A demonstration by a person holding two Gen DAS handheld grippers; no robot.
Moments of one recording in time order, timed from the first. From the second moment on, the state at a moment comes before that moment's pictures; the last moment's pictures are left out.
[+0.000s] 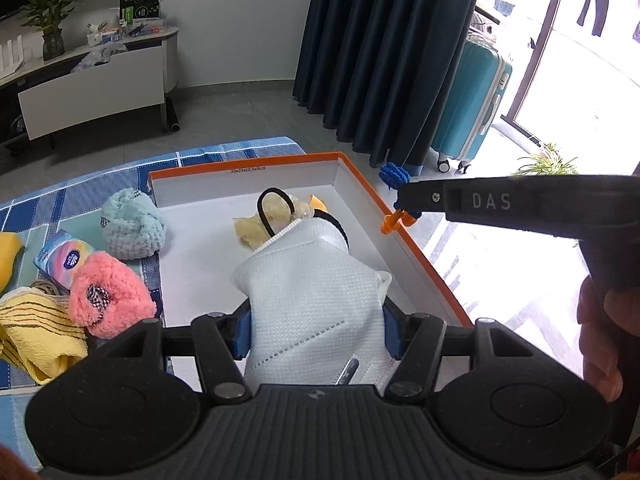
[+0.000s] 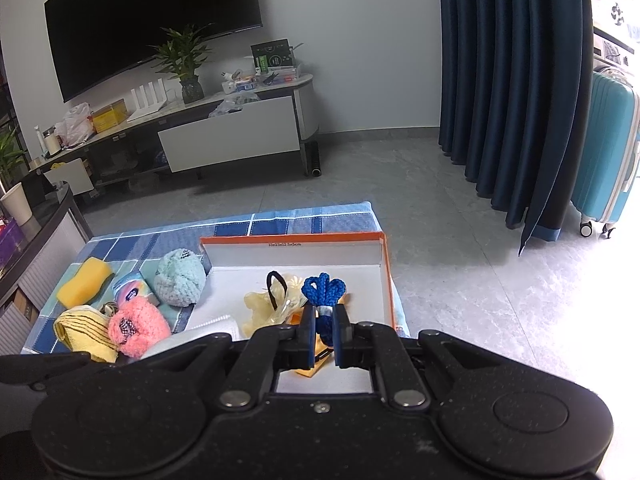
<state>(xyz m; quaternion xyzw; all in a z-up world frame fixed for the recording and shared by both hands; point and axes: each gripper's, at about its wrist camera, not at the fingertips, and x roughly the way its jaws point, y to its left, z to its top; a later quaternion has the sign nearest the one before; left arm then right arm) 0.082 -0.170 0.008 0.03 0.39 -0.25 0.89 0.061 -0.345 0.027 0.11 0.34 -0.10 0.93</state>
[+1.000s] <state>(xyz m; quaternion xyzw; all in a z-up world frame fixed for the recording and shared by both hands) 0.077 -0.184 0.007 0.03 0.39 -0.31 0.87 0.057 -0.357 0.043 0.12 0.32 -0.12 0.93</state>
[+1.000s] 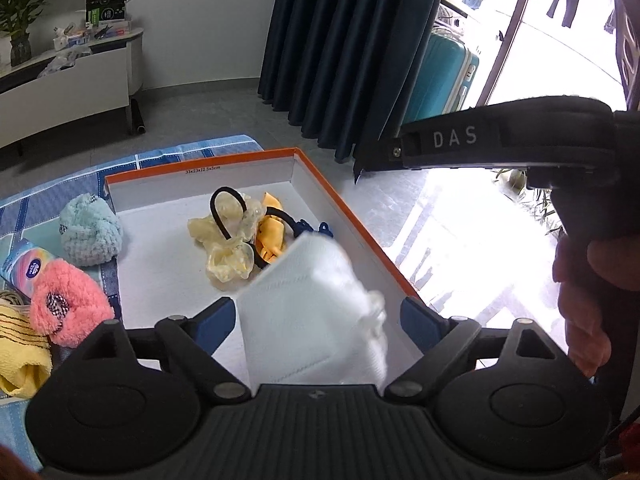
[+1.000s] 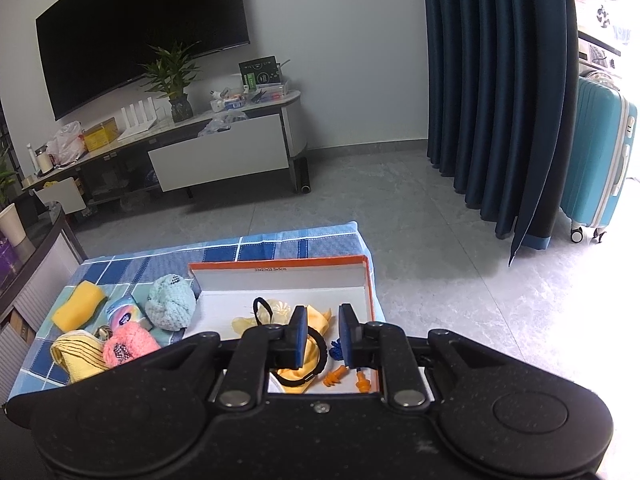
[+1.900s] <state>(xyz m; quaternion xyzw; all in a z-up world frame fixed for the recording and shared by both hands) 0.068 -0.102 0.029 0.00 0.38 -0.18 0.91 0.034 -0.303 0.043 0.12 0.33 -0.08 0.93</state>
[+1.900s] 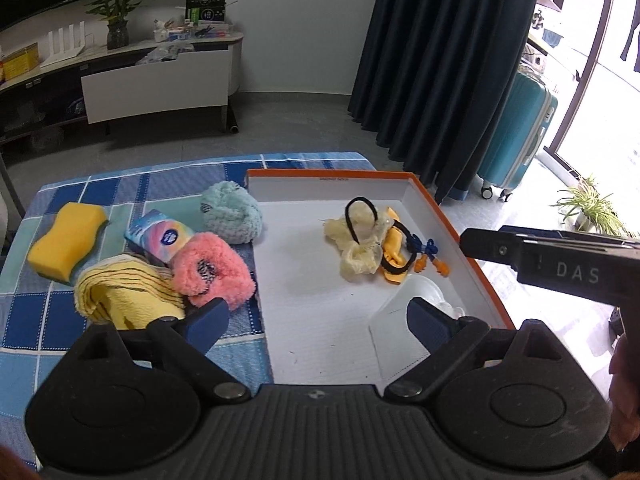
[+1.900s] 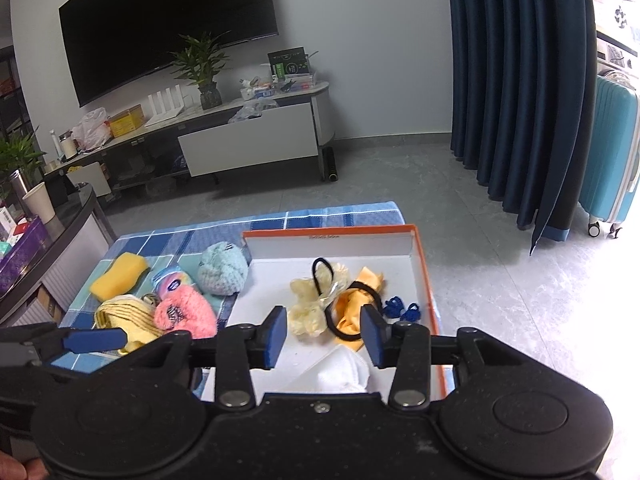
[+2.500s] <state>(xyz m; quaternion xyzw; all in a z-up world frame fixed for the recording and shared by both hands) 0.060 -0.033 0.033 -0.04 0.39 -0.11 0.92 0.052 -0.246 0.031 0.10 0.36 -0.03 0.93</state>
